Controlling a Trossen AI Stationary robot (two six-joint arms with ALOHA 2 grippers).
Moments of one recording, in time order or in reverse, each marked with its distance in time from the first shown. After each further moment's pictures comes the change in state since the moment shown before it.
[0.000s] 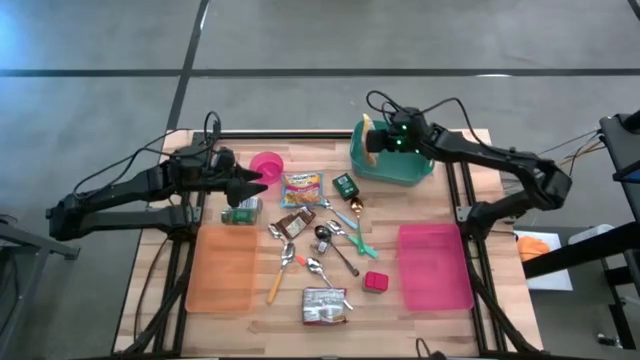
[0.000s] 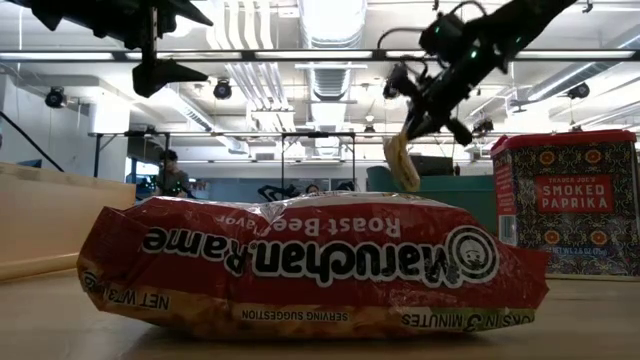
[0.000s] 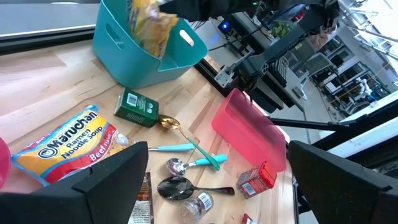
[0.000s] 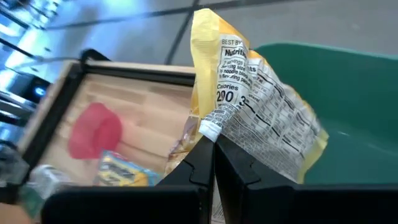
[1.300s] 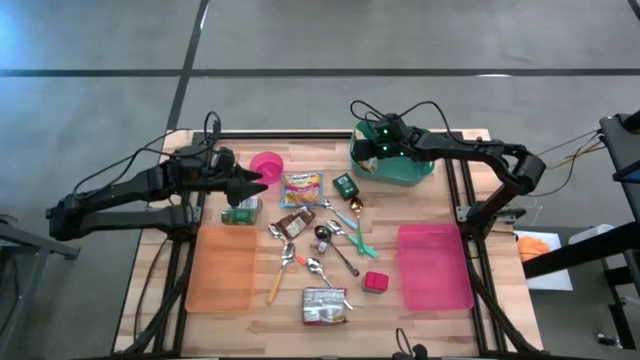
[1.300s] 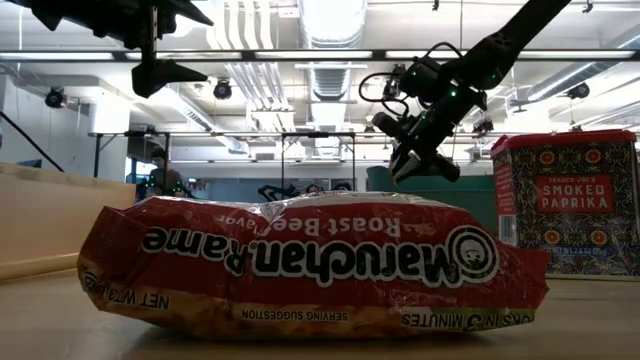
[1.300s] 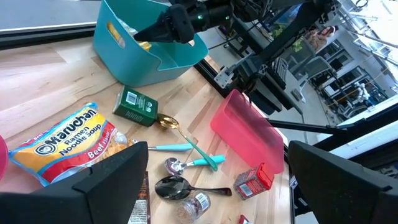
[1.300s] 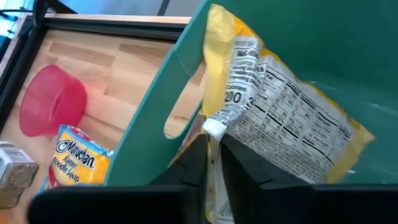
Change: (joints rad) left arm 0.000 0.000 0.000 0.001 -0.002 -0.026; right arm -0.010 0.215 0.000 0.088 -0.090 -0.005
